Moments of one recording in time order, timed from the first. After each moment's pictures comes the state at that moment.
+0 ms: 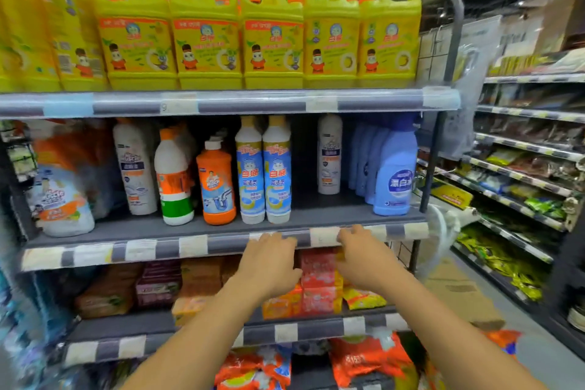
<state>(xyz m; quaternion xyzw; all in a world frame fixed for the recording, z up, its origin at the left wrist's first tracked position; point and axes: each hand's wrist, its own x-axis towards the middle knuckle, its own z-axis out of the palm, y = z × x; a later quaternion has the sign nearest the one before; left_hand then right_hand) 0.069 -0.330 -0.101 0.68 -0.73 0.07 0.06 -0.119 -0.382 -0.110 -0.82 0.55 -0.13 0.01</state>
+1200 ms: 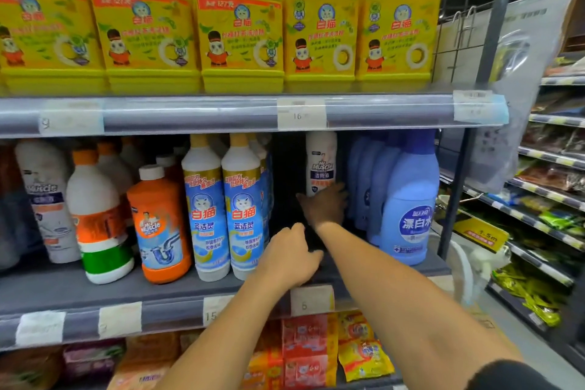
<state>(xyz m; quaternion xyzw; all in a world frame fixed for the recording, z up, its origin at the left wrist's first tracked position) 0.028 -0.516 -0.095 0.69 -0.67 -0.09 0.26 -0.033 -0.654 -0.089 -0.55 0.65 -0.49 0.21</state>
